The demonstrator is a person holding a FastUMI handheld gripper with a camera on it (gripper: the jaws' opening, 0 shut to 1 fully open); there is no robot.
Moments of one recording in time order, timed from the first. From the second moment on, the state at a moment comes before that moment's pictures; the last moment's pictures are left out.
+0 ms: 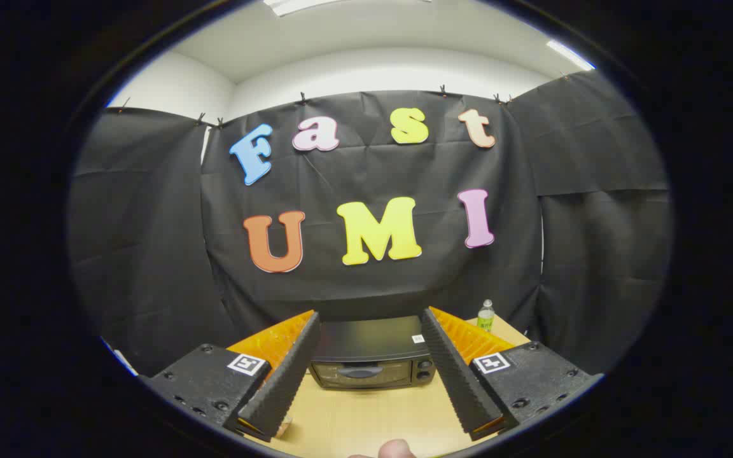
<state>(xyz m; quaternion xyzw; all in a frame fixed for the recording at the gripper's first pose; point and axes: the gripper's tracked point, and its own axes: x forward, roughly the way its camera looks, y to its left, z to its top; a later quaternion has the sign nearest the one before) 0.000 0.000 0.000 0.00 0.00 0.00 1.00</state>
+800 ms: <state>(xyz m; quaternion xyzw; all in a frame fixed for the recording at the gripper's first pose) 0.001 -0.004 -0.003 0.01 0.01 -0.01 1.00</state>
